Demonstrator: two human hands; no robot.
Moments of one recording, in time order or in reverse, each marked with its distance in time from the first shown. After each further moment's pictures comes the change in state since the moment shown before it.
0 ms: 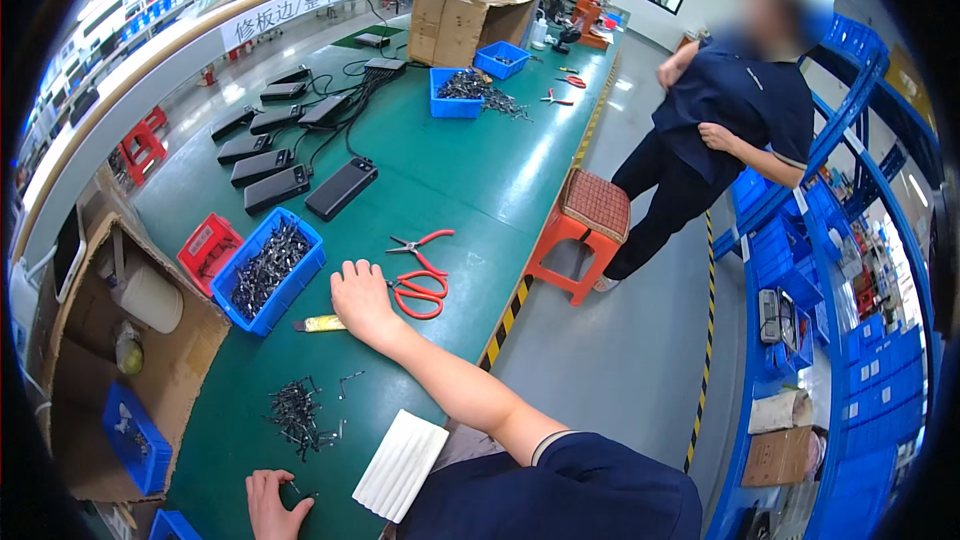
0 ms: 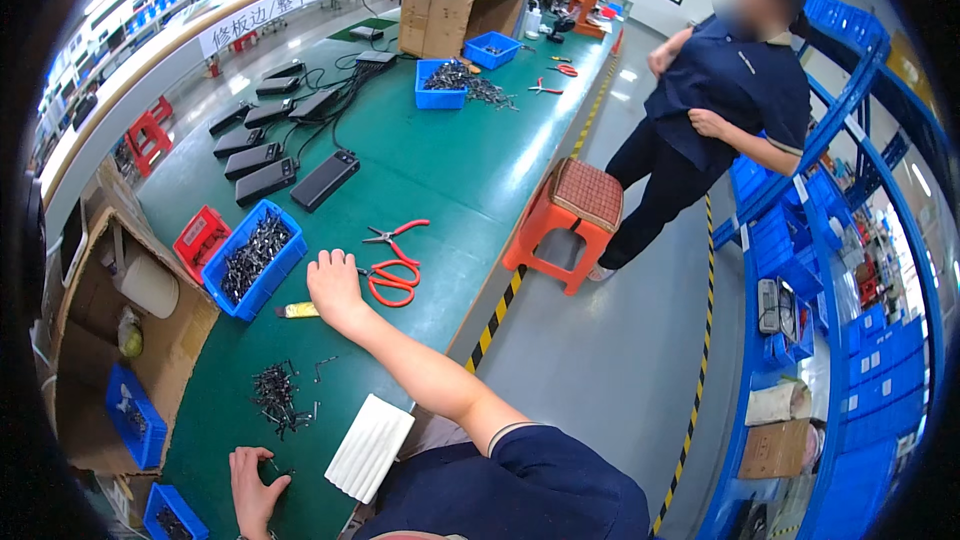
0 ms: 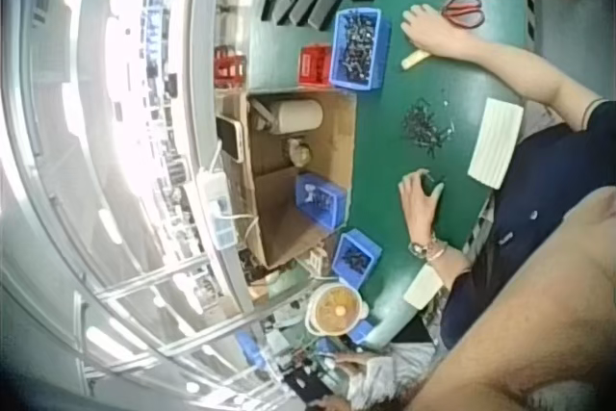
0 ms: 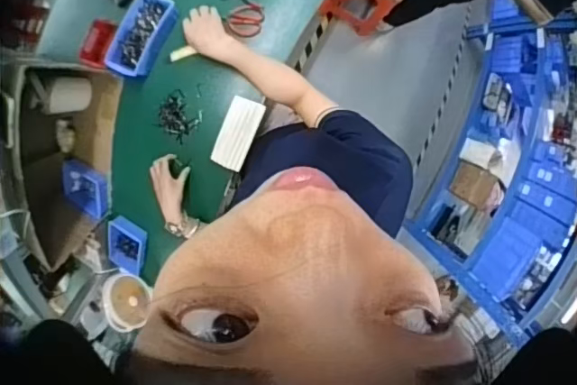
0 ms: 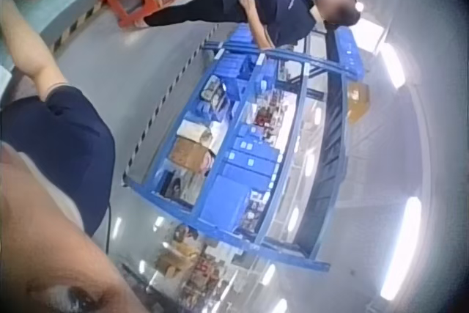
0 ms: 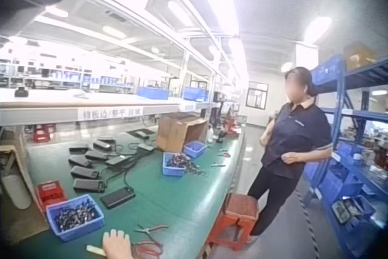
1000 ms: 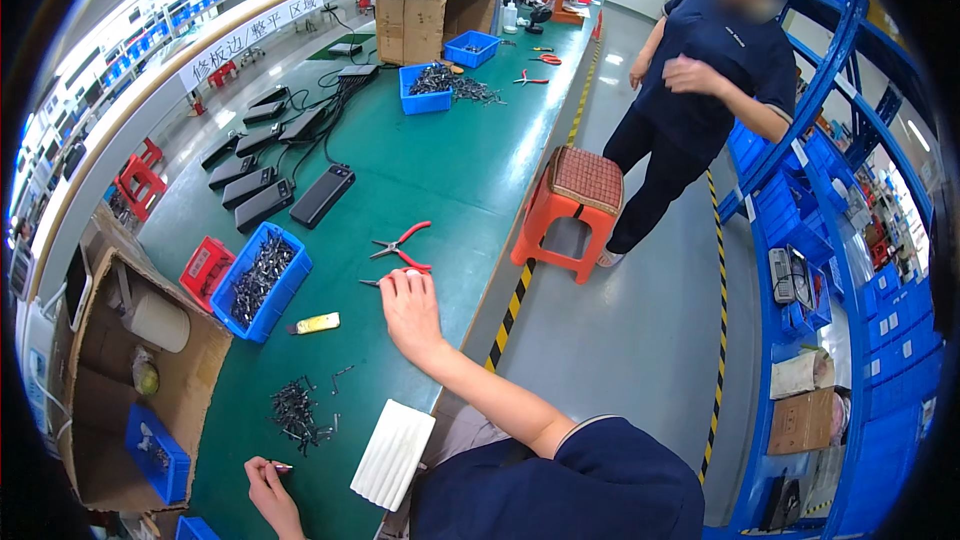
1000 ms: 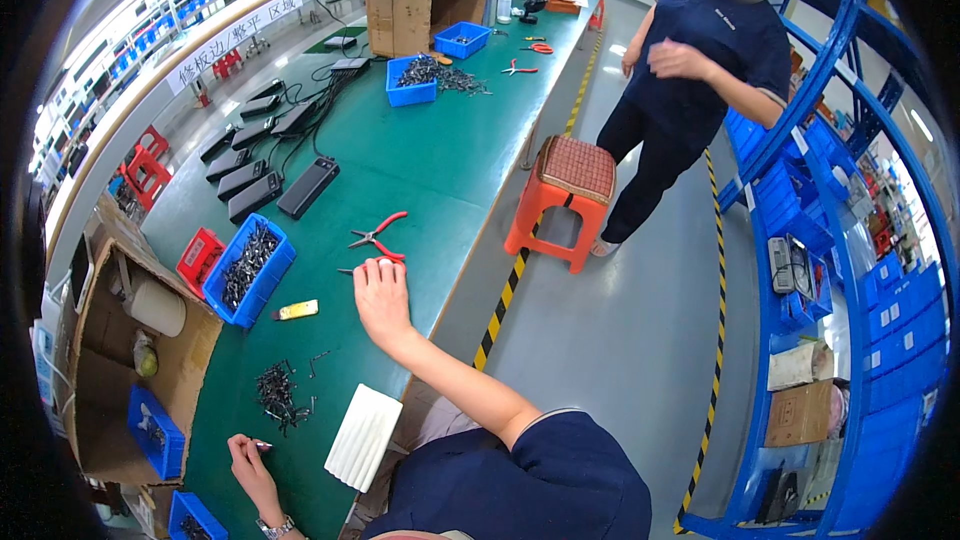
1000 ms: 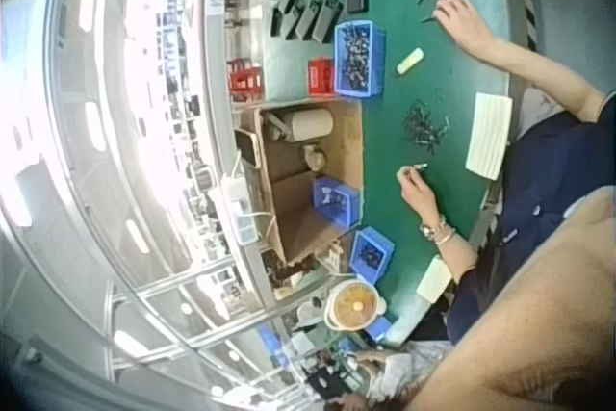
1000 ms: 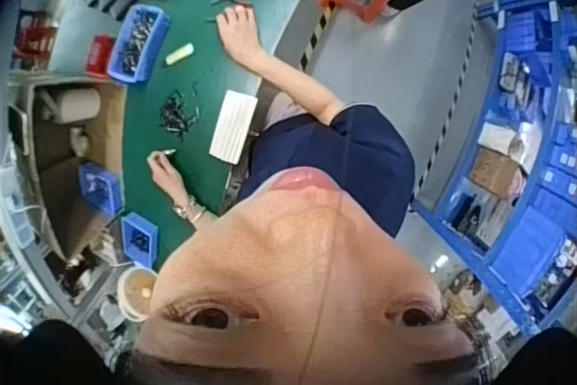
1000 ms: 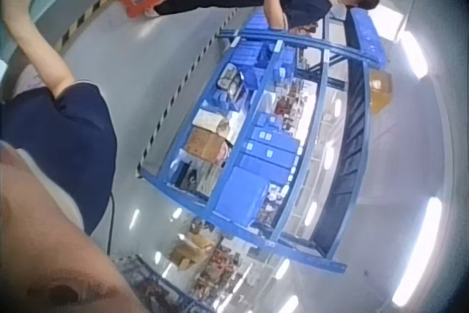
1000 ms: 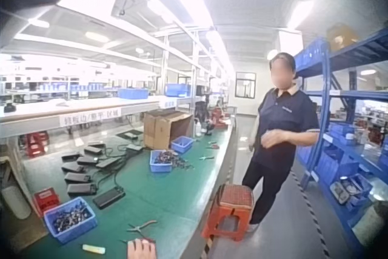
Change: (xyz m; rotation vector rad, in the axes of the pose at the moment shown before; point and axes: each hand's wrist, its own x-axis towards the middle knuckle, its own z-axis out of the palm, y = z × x) left_hand 0.008 -0.026 0.039 -0.247 0.443 -0.057; right_hand -0.083 0.056 -0.038 -0.074 0.399 0.131
